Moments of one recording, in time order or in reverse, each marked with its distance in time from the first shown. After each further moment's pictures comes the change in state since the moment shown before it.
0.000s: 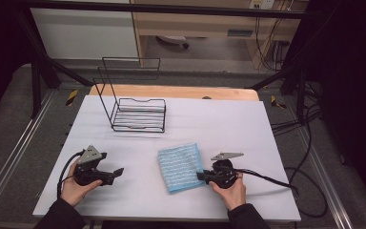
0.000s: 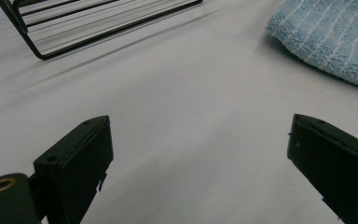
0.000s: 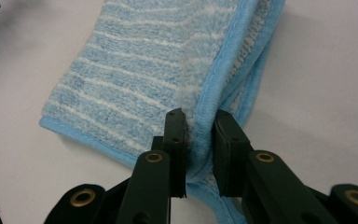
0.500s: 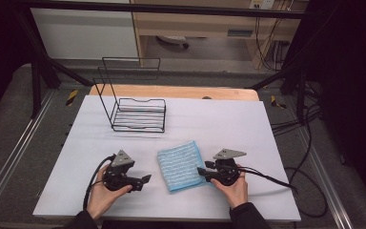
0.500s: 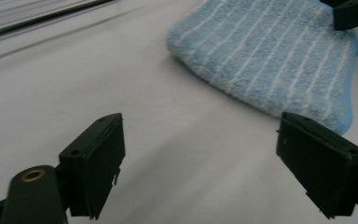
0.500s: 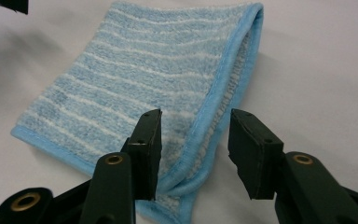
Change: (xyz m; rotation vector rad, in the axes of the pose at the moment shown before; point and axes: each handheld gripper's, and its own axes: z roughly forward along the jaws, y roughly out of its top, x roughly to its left) left arm -0.080 0.033 0.033 0.082 -0.062 -0.042; right arm -0.007 0.006 -0.005 -0.105 -0.057 -0.144
